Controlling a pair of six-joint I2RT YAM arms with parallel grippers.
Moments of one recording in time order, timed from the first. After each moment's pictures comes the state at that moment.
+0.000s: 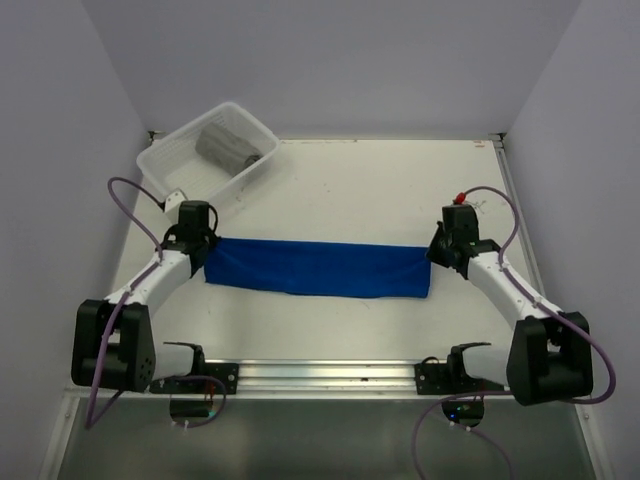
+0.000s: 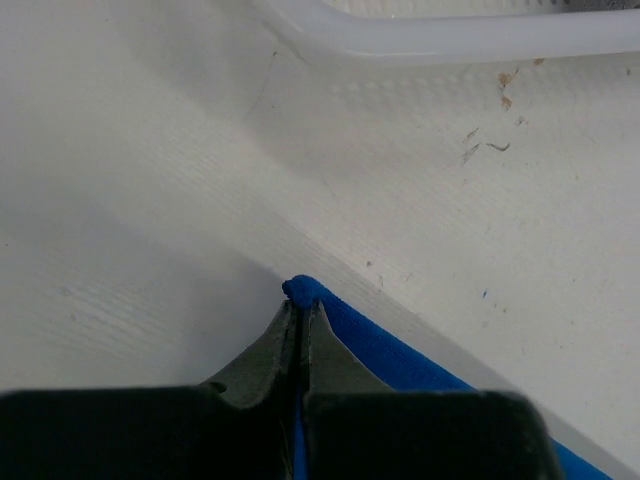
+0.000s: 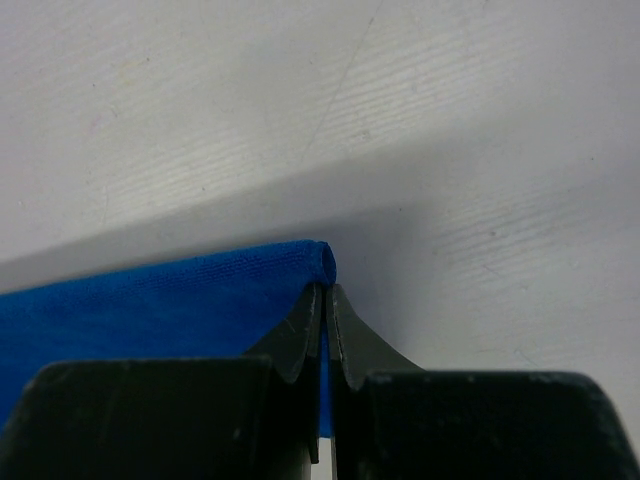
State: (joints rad) left arm -0.09 1.27 0.66 -0.18 -0.37 -0.66; right arm 0.13 1.20 0.70 -0.41 0.15 0.52
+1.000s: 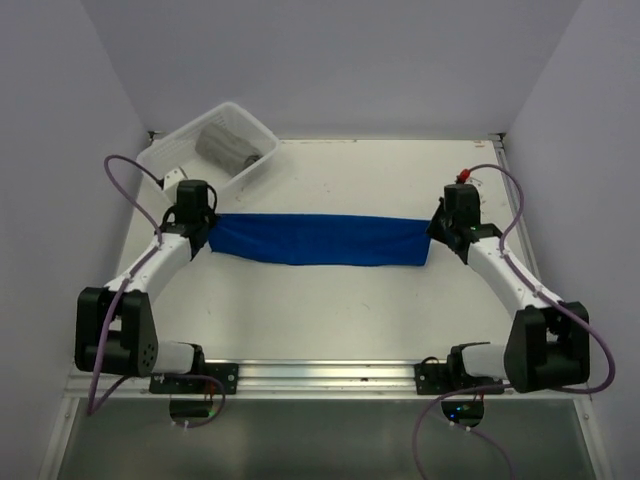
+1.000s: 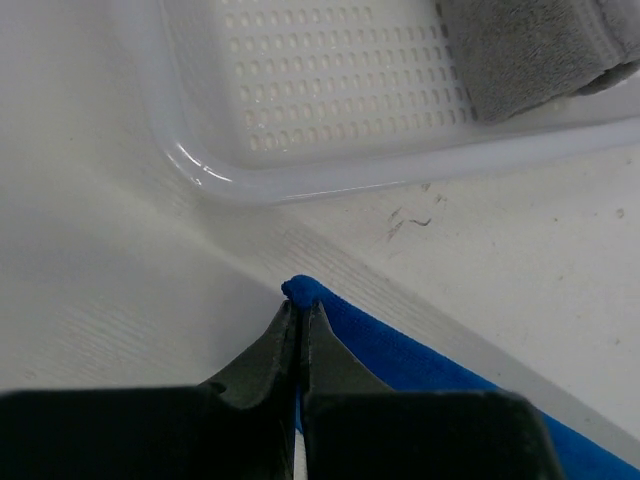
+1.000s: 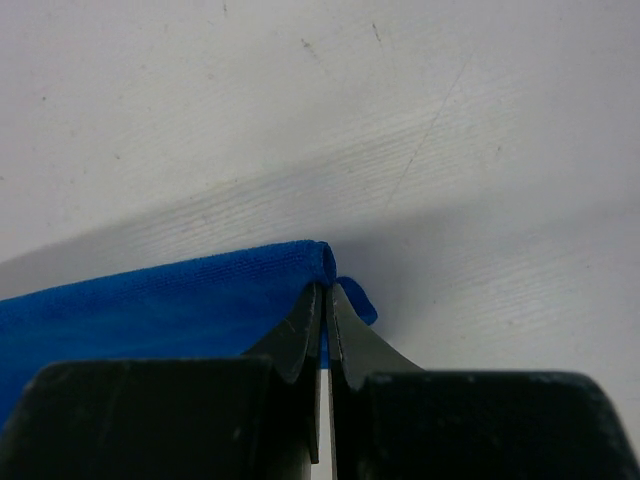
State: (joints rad) left arm -0.09 1.41 0.84 -0.14 -0.38 -0.62; right arm 0.13 1.35 0.87 -0.32 0.19 0.51
